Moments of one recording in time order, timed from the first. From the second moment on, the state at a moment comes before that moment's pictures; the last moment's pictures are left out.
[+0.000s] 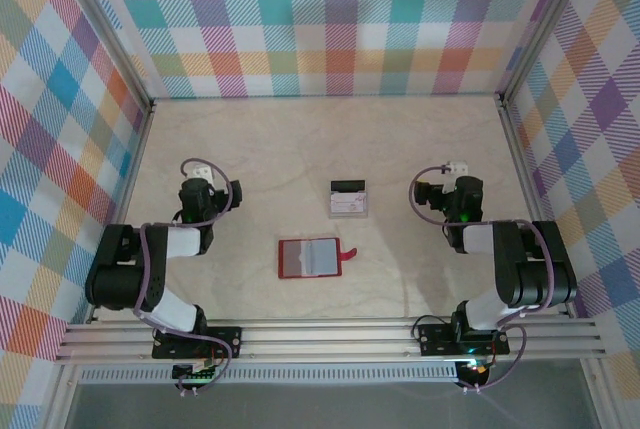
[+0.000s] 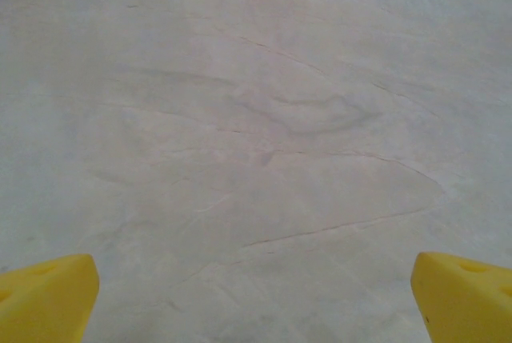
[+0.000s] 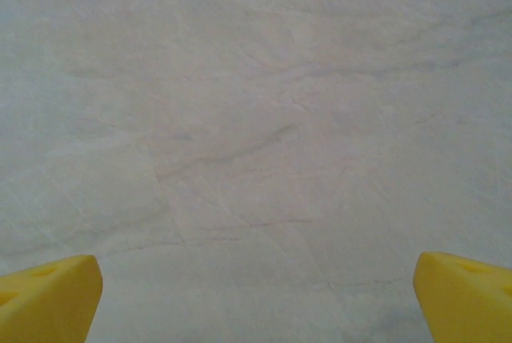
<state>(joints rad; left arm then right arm) -0.05 1.56 0.44 0.63 -0.09 -0.13 0.02 1.53 0.42 0.69 -0.06 0.02</state>
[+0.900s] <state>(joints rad) -0.06 1.56 0.43 0.68 -0.09 -0.10 0.02 1.53 0.42 0.70 -0.08 0.02</state>
